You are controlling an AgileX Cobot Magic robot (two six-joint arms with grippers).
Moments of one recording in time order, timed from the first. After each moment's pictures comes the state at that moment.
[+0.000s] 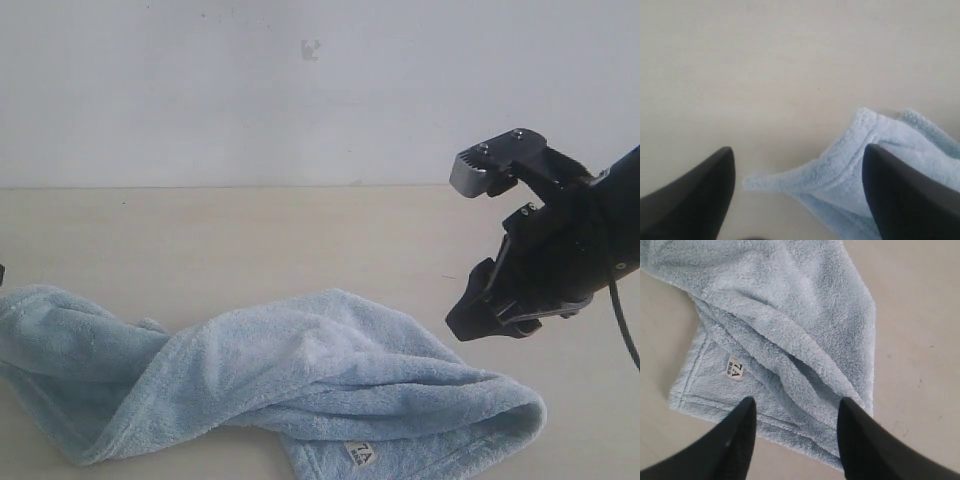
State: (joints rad) left arm 0.32 1.55 -0.88 -0.63 0.52 0.72; right arm 0.28 1.43 -0.93 0.51 0.77 -0.73
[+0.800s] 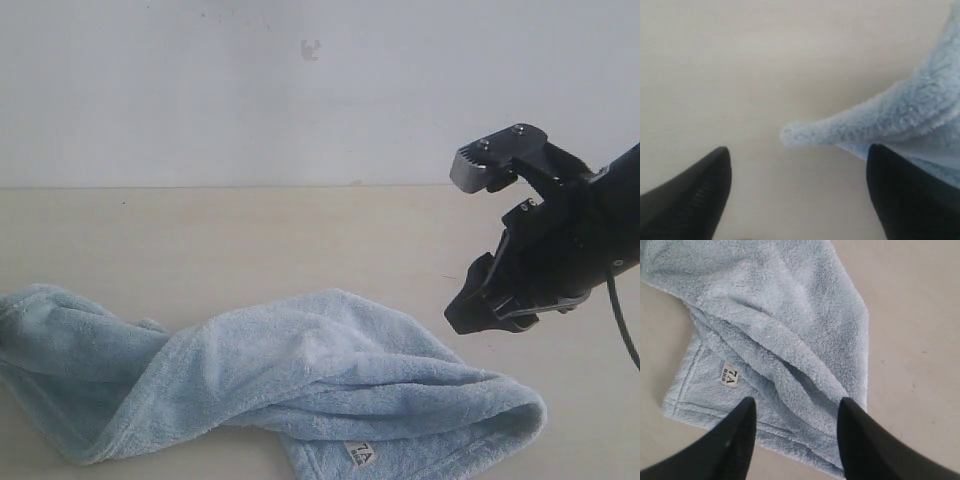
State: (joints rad) left arm 0.32 1.70 -0.82 -0.40 0.42 0.74; right arm 0.28 1.43 -0.93 0.51 0.75 -0.73
